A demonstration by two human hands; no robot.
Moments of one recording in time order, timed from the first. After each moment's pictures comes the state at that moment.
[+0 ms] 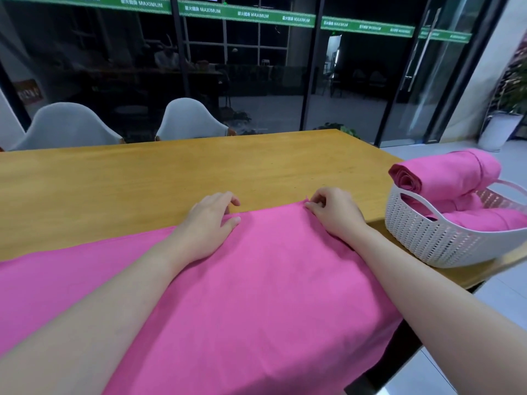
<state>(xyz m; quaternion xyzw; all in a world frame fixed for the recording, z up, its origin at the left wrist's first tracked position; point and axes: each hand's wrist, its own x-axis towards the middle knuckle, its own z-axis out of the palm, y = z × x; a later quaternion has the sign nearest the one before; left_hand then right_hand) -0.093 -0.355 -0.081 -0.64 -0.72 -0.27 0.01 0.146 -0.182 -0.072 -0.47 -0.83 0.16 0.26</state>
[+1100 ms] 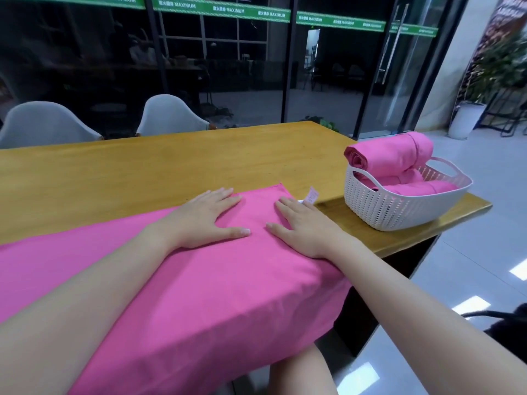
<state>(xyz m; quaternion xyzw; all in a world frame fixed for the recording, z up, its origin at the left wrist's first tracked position) -0.059 -0.375 -0.066 -0.72 -0.69 -0.07 -0.05 0.190 -0.276 -0.073 -0.36 -0.93 0.06 0.04</state>
